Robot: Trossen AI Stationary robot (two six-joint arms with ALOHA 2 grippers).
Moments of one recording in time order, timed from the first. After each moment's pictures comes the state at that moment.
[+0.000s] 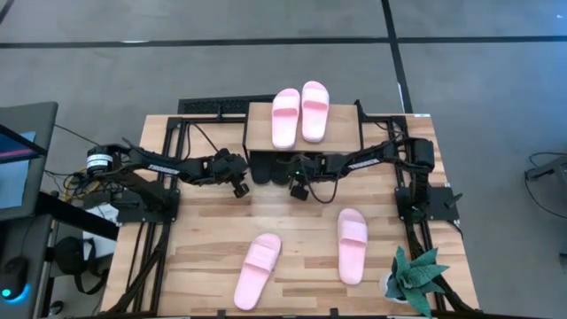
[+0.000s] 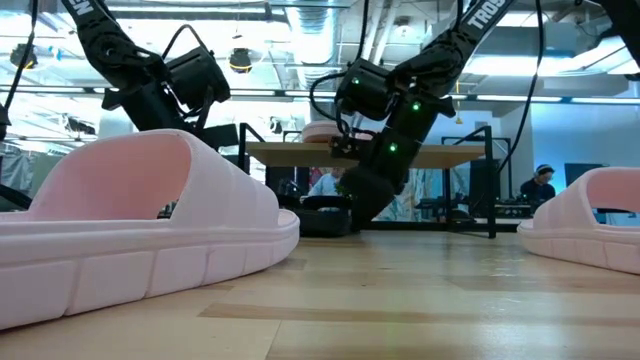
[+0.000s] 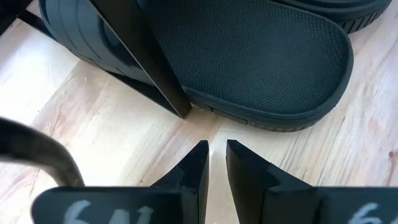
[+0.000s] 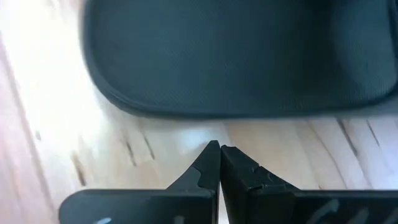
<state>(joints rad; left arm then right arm) 0.26 1.44 0.51 0.03 -0.27 -0.15 -0.15 1.94 1.10 -0.22 0.24 0.04</state>
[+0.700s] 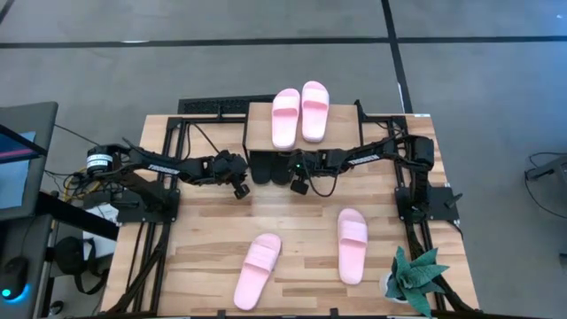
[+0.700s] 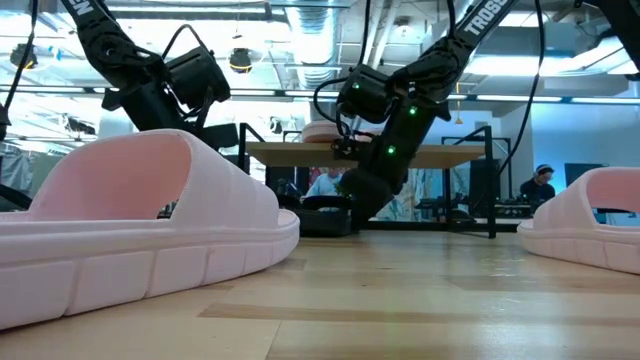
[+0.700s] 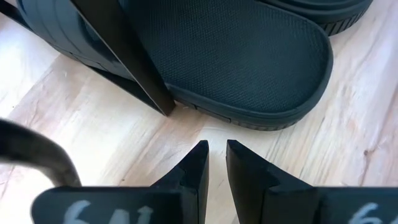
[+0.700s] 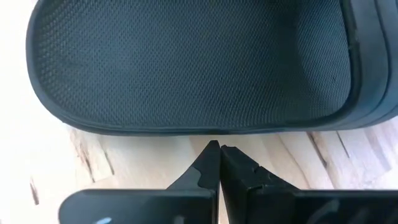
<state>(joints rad) 0.26 1.44 0.52 0.03 -0.22 -0.18 -0.21 1.94 1.10 -0.19 0.24 -0.01</state>
